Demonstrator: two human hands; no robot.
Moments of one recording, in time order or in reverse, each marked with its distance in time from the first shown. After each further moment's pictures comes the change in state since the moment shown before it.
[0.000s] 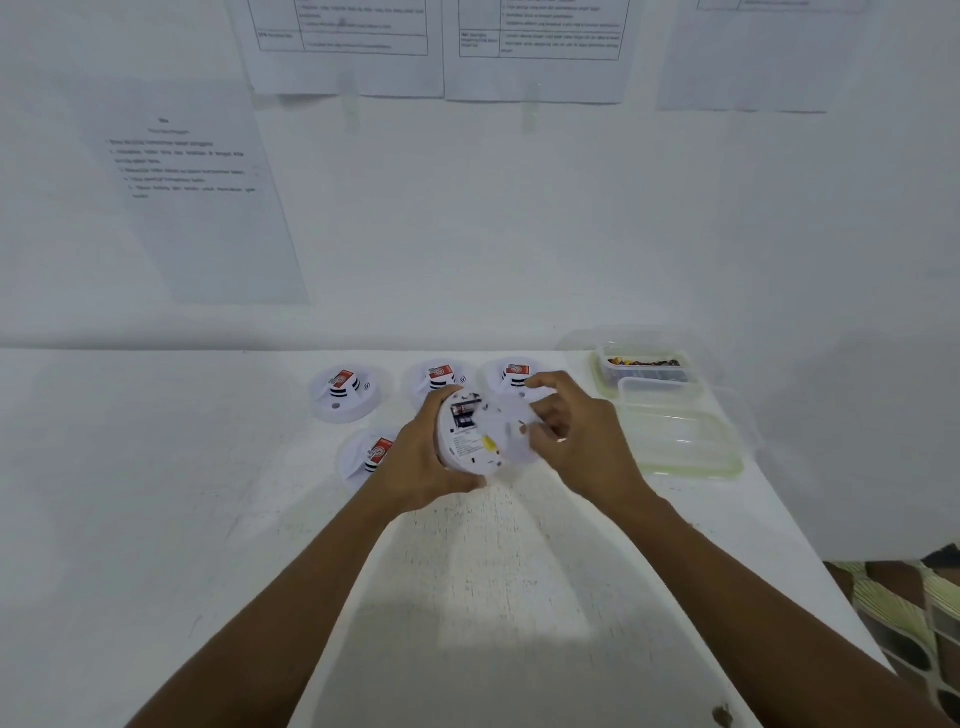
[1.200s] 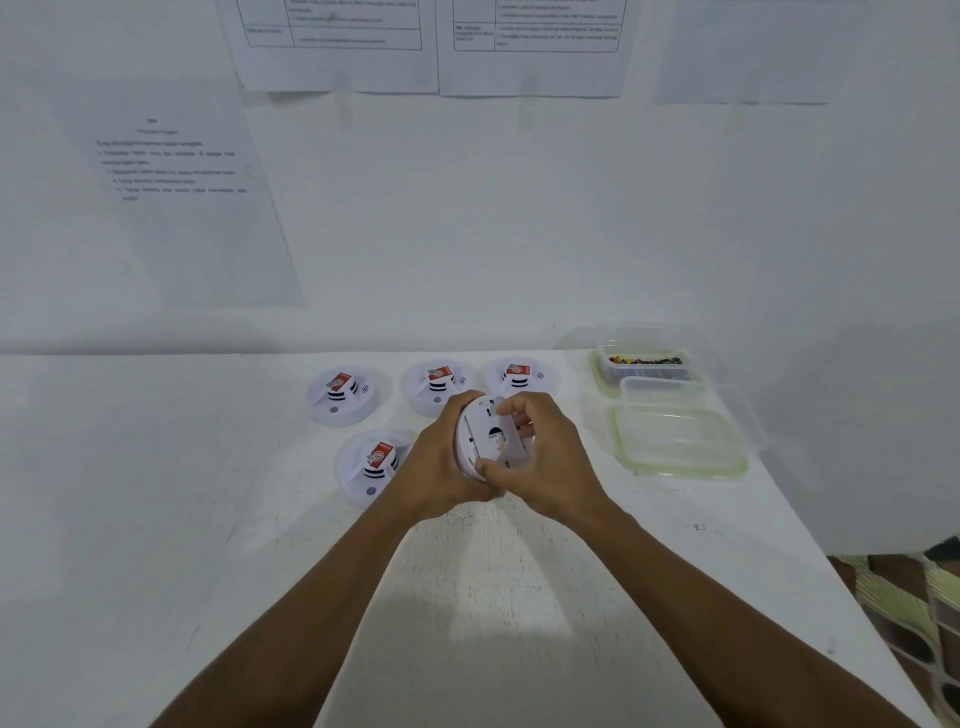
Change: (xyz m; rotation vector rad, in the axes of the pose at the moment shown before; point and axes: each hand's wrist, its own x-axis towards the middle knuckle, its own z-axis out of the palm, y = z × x) left_hand 0.006 0.004 0.017 -0.013 -0.005 0.012; right_hand -0.001 0.002 0.040 -0.057 -0.040 0.083
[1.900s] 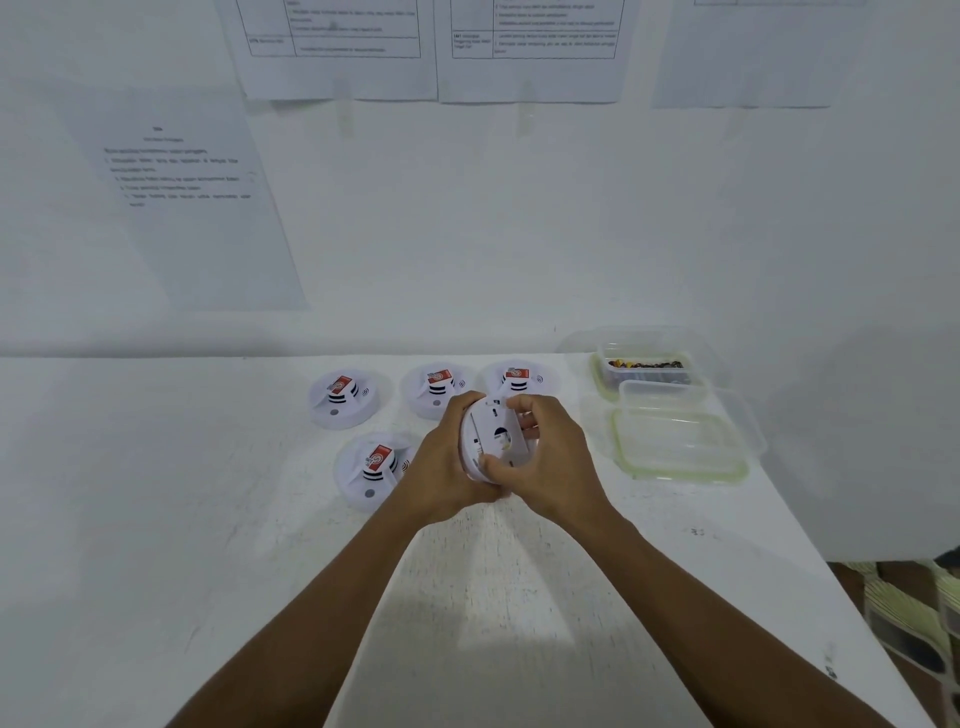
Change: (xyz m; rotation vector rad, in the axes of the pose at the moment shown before) left_hand 0.003 0.003 0.009 0.021 0.033 0.002; right_hand -0.004 -0.006 -0.007 -0.006 0.071 0.058
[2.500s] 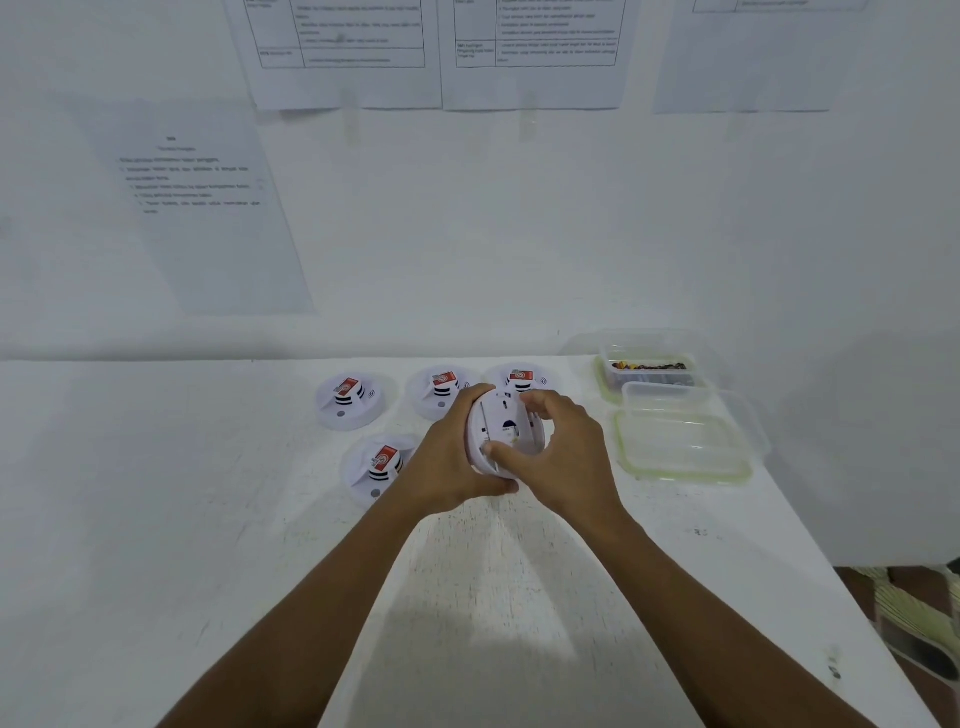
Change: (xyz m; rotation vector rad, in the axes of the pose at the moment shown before) left_hand -0.001 0.012 -0.007 -0.028 -0.074 -0.049; right_hand -0.004 -0.013 -0.011 -0.045 0.084 0.033
